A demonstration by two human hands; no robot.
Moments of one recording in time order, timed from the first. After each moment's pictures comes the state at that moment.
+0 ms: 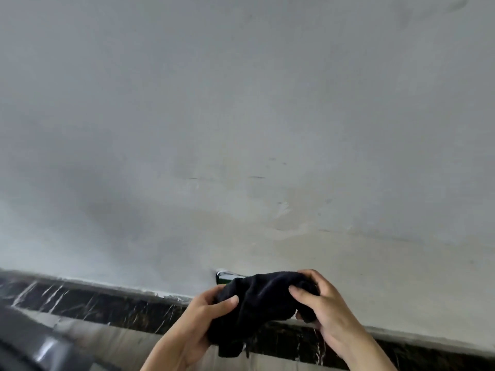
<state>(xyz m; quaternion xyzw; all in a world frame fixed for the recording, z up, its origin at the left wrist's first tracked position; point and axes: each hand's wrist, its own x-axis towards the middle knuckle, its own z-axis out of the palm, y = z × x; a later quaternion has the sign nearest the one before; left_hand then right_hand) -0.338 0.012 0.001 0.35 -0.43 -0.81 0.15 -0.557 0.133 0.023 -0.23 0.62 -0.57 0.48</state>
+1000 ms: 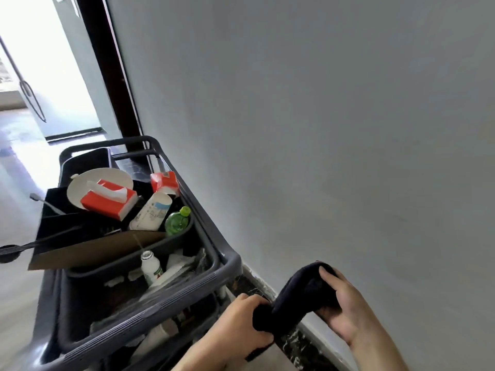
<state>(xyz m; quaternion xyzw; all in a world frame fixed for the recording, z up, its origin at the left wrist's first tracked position) -0.190 0.155 0.090 0.60 -0.68 -0.39 0.17 -0.409 0.097 0.090 -0.21 0.48 -0.50 0.69</state>
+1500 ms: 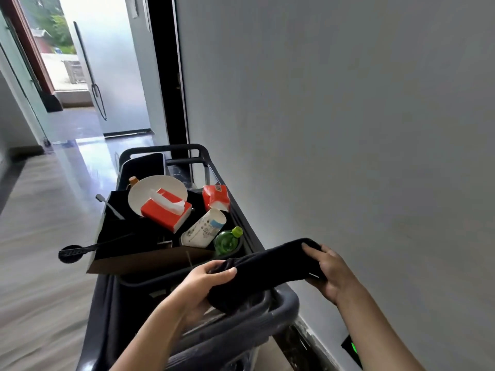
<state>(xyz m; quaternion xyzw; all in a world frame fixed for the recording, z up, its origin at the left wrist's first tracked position) 0.001 0.083 0.103 0.53 -0.28 -0.62 0.51 -0.250 -0.034 0.117 -0.37 0.50 -0.40 0.67</state>
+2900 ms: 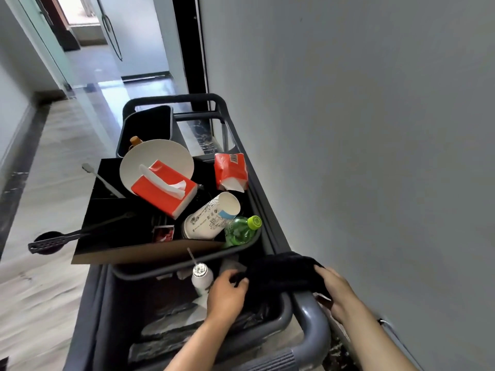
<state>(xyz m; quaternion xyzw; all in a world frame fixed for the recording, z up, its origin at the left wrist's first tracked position) -0.014 0.000 -0.027 0.83 -0.27 -0.34 0.36 -0.217 -0.119 -0.026 -0.29 0.63 -0.29 0.66</state>
